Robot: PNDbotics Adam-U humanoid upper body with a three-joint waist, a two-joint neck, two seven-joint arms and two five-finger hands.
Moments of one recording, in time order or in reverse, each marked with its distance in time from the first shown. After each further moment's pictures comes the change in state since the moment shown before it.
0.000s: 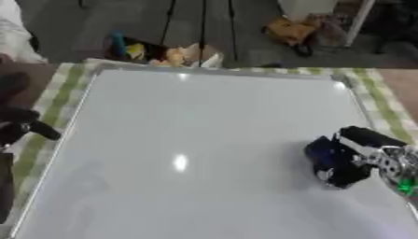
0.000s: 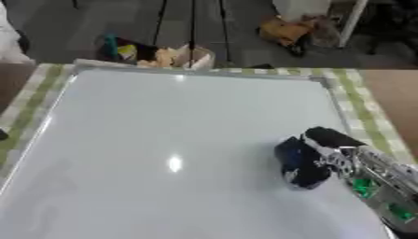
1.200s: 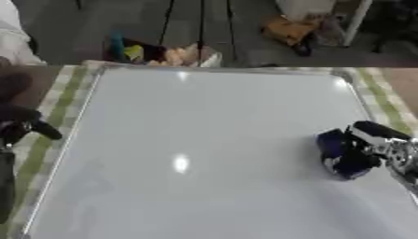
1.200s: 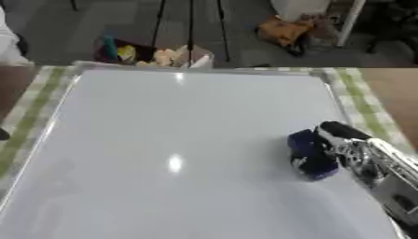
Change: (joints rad) left arm 0.000 0.000 0.000 0.000 0.000 0.002 -0.002; right arm -0.020 0.008 -0.057 0.073 -0.140 0.065 -0.065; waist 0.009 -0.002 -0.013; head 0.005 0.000
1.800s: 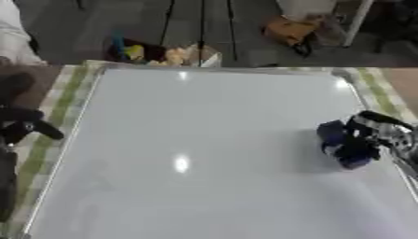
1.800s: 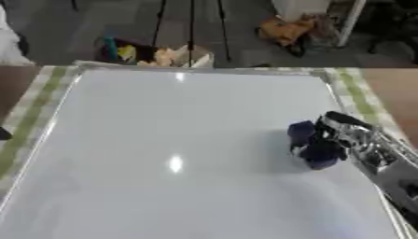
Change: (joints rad) left arm 0.000 0.000 0.000 0.000 0.000 0.000 -0.006; right arm -0.063 -0.001 -0.018 0.034 -0.132 0.062 -0.062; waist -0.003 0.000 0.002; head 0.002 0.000
